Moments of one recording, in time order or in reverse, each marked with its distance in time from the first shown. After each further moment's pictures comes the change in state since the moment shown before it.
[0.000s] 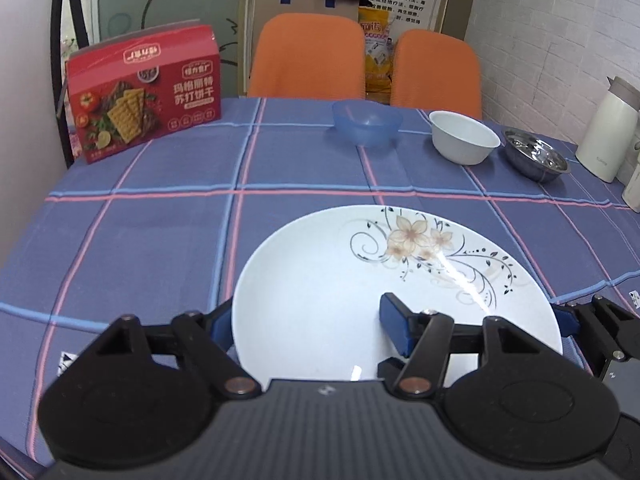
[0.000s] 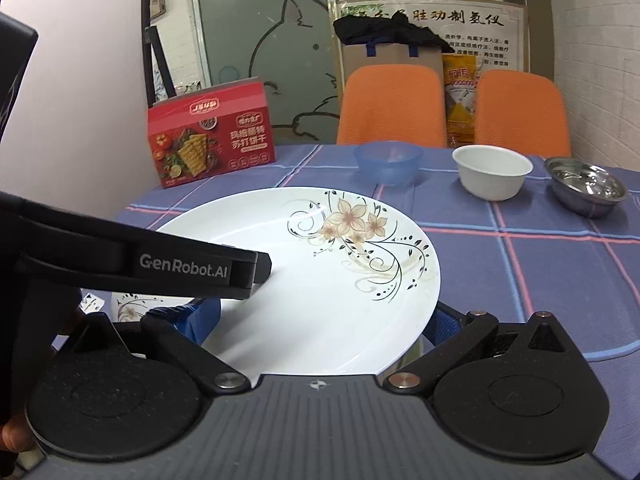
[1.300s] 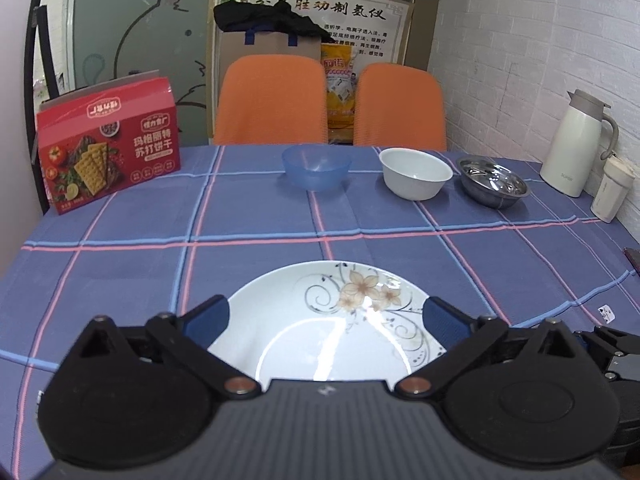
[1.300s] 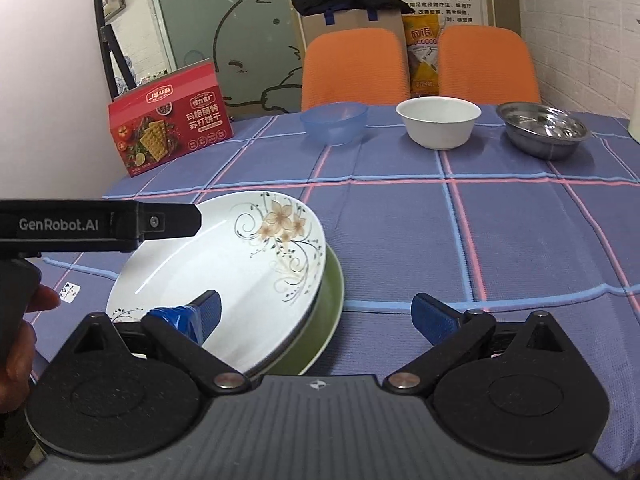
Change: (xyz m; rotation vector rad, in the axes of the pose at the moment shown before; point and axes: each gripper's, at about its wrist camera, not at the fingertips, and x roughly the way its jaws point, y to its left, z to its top) left arm -0.017 -0.045 0.012 0.075 -0.127 -0.064; right arm -0.019 -0.046 -0.016 0.124 0.081 -0.051
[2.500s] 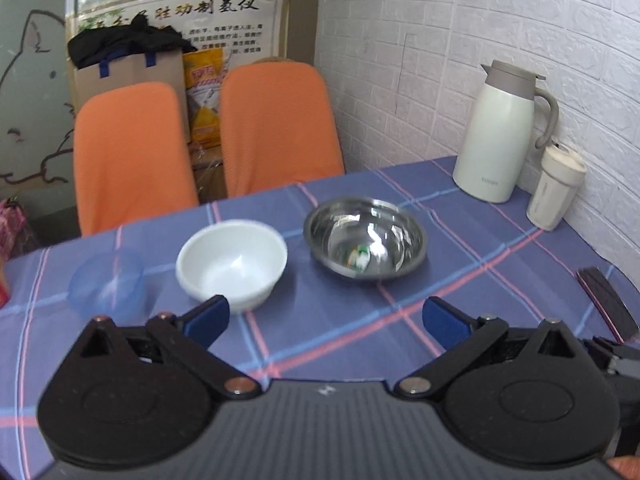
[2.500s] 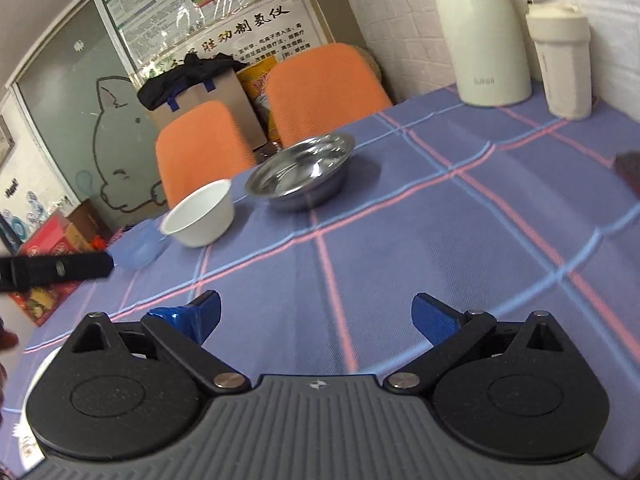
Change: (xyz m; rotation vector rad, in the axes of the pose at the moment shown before) left arm 0.145 -0.173 0.138 0.201 0.054 -0.212; right arm -0.029 -0.221 0.032 0.343 -0.146 -0.172
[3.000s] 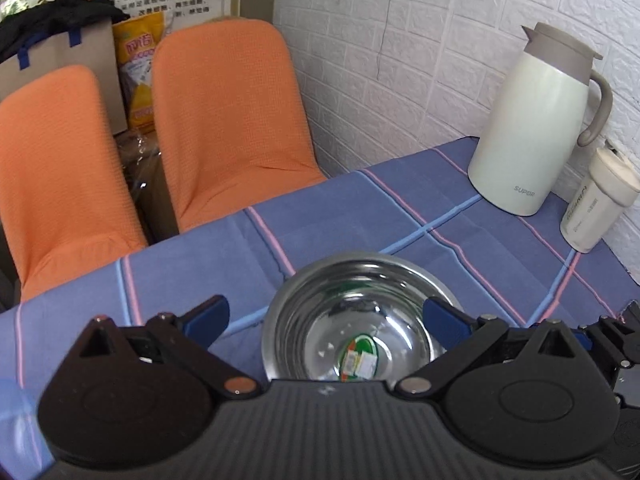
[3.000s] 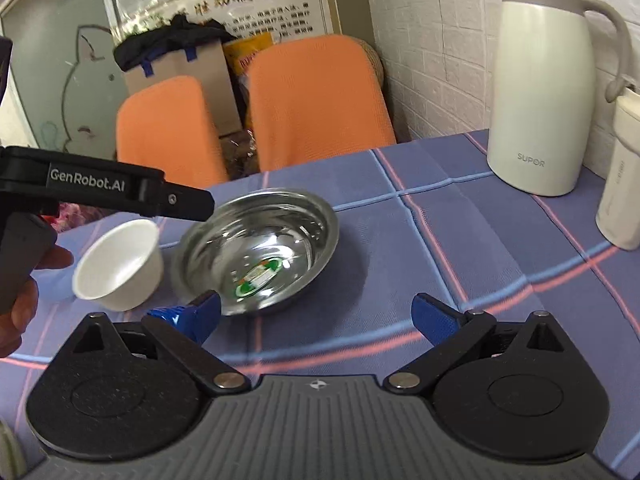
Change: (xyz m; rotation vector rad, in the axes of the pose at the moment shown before) left arm 0.173 0.000 0.083 0.056 0.141 -0.097; right arm 0.112 -0.003 0.095 -0.177 0.076 -0.104
